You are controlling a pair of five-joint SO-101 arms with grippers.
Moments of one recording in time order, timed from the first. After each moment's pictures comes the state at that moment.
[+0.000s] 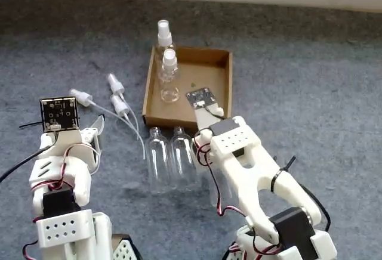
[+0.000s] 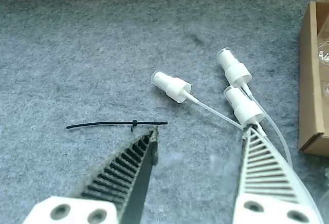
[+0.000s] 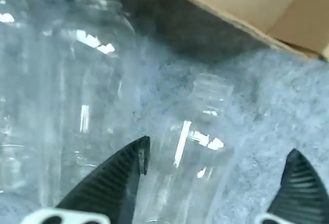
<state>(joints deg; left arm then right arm) -20.0 -80.4 76.1 45.2 -2.8 -30.4 -13.4 43.1 61.1 -0.6</state>
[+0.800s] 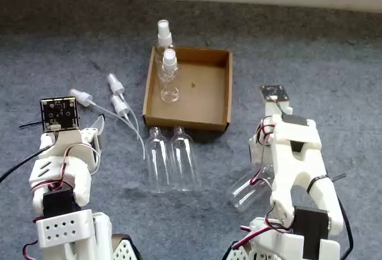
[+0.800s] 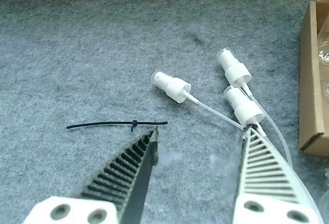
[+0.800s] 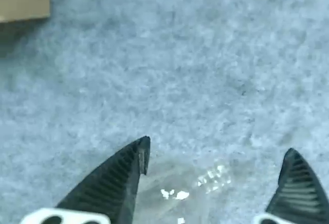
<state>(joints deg) -20.0 -80.4 76.1 45.2 -2.8 3.4 -12.0 43.8 59.5 15.1</state>
